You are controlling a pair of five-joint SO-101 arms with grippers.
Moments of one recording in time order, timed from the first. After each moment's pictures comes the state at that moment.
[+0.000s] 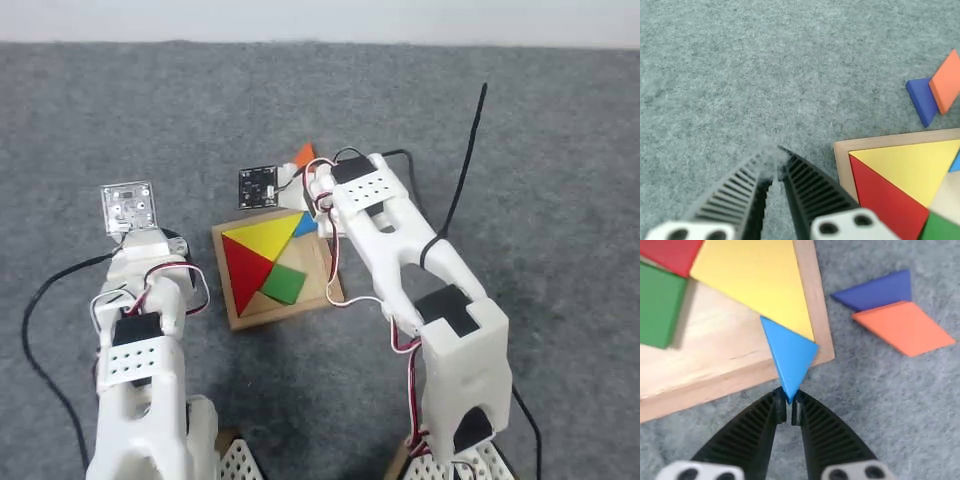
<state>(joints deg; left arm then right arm) -19.4 -48.7 78.3 23.4 1.1 -30.2 26.2 -6.3 58.2 66.2</state>
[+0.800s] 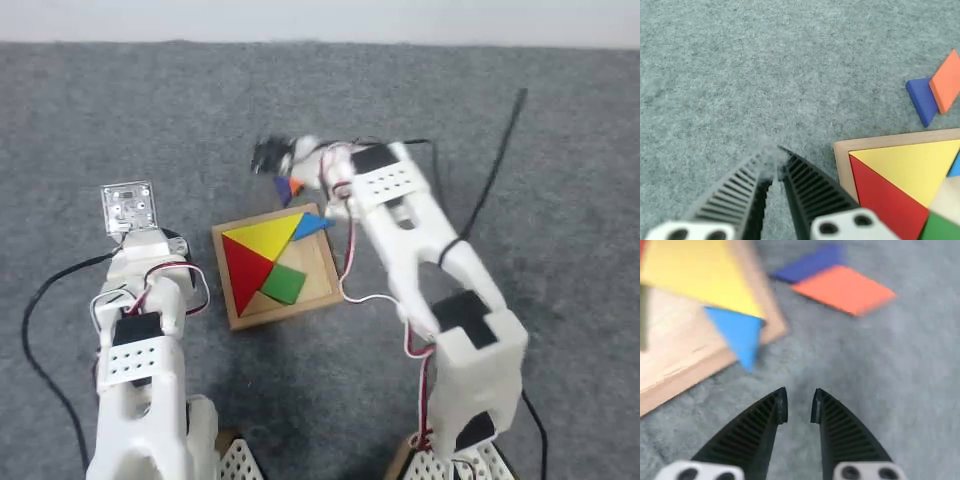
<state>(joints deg) -19.4 -48.7 78.3 23.4 1.1 -26.0 19.6 -6.3 58.4 52.7</state>
